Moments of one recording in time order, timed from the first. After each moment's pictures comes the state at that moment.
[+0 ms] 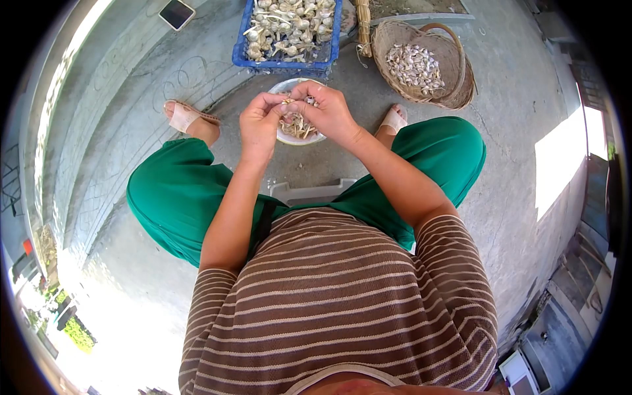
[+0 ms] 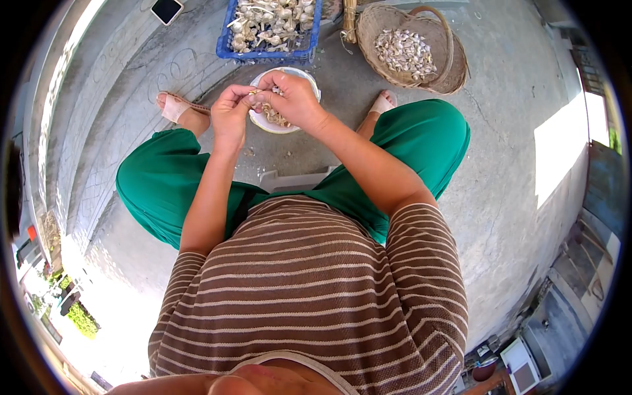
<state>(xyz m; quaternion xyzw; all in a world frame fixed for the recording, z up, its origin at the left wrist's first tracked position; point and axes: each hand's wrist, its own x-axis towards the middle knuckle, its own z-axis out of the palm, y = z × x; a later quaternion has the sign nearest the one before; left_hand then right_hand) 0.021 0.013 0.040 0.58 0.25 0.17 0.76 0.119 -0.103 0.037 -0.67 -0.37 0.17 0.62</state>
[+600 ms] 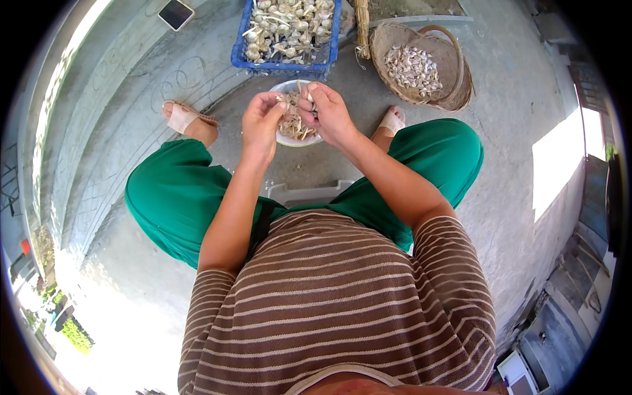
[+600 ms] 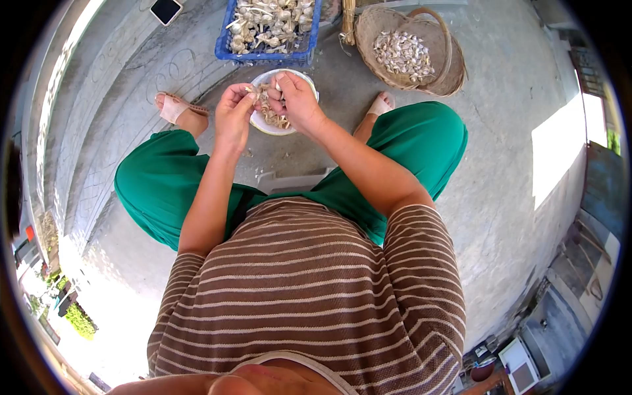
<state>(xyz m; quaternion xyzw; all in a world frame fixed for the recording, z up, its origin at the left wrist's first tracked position) 0.023 0.013 0.032 0.48 0.25 0.17 0.82 0.117 -0.103 0.022 -0.37 -0.06 0.47 0.80</state>
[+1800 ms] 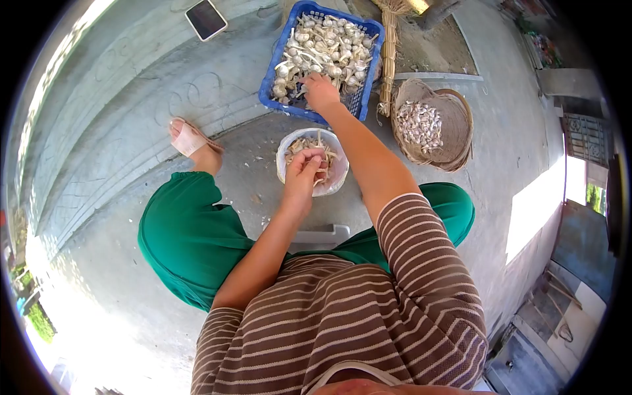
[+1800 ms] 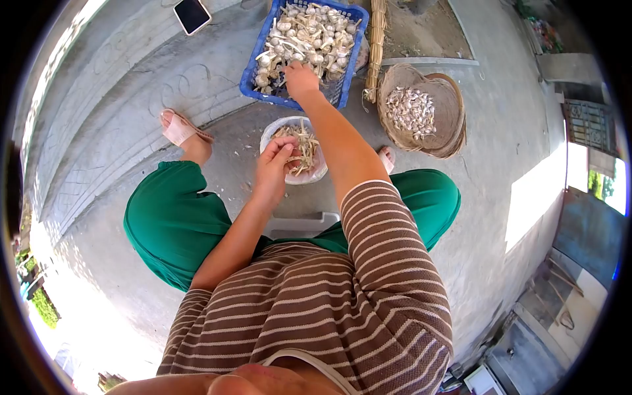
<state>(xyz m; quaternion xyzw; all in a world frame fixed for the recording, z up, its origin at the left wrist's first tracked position) 0.041 0.019 0.007 0.38 0.38 0.10 0.84 0.259 0.064 -0.113 -0.87 -0.46 0.08 0.17</state>
